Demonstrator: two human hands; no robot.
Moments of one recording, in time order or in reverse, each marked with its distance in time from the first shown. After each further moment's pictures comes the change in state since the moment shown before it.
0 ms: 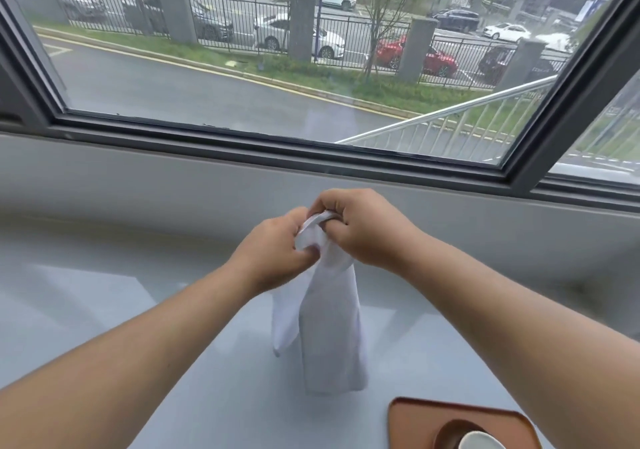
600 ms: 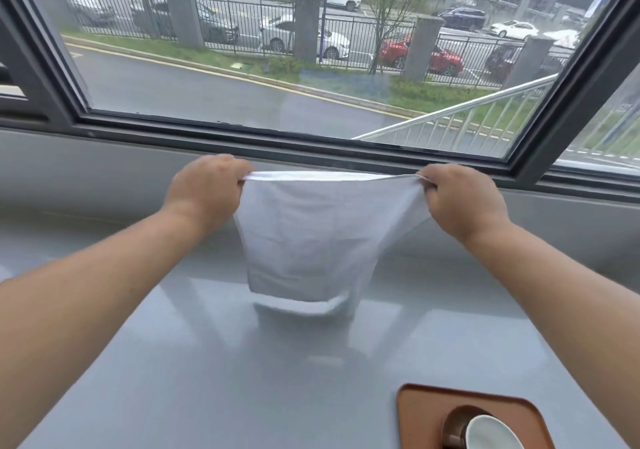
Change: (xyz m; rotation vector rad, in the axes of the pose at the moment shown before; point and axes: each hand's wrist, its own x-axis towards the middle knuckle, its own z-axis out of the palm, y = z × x) left_hand 0.013 -0.046 -0.103 0.645 0.305 0.029; right_hand -0.032 0.083 -0.049 -0.510 0.348 0.215
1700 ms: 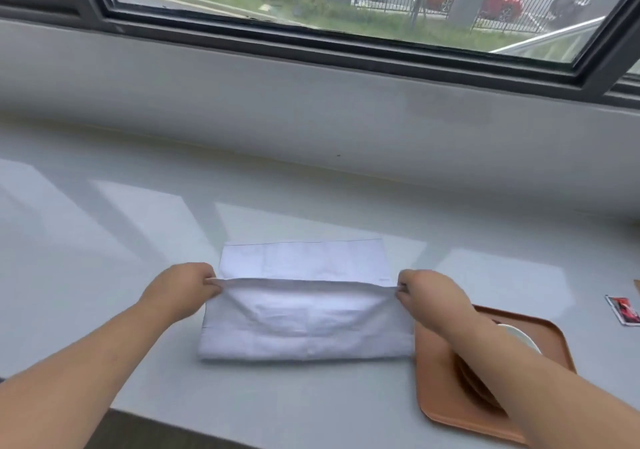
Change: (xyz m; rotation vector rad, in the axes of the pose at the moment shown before) left_hand -0.309 -0.062 0.125 -0.070 -0.669 -0.535; right_hand -0.264 -0.024 0.164 0.046 -0.692 0.018
